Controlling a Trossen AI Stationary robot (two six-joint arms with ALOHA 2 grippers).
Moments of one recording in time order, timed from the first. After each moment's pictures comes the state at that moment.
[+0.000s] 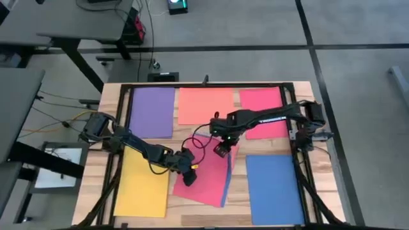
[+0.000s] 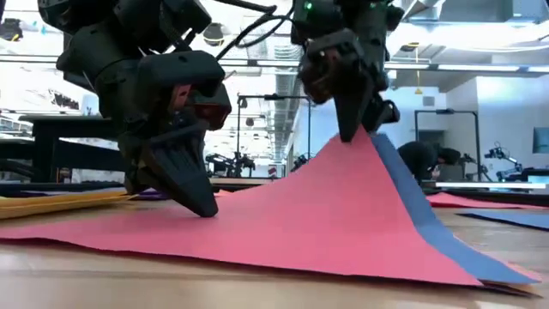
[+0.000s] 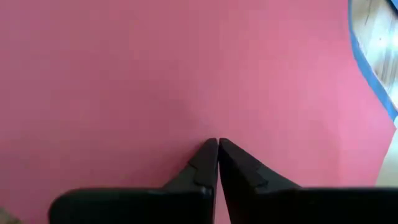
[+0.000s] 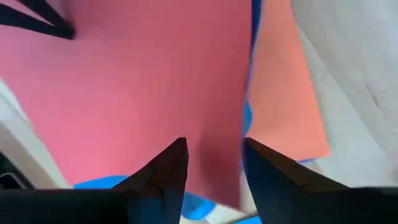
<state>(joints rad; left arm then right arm) -0.32 1.78 0.79 0.08 -0.12 -0.92 -0.03 1.82 1.37 -0.89 -0.24 0.65</state>
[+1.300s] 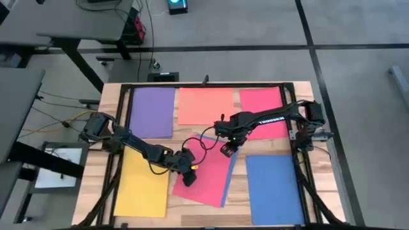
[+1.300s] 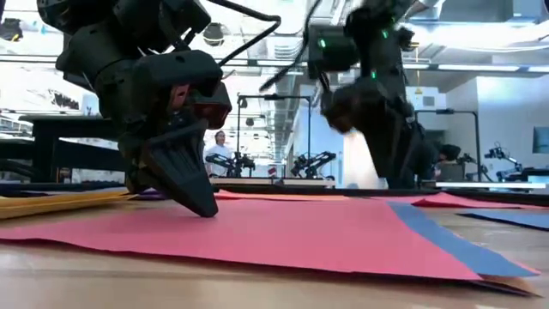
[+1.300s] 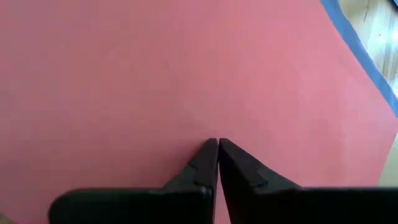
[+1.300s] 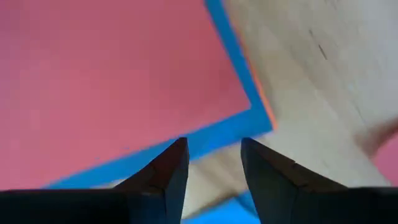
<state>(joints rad) -0.32 1.78 0.79 0.09 -0.12 -0.91 -0.08 1.82 1.19 -0.85 -0.19 0.71</state>
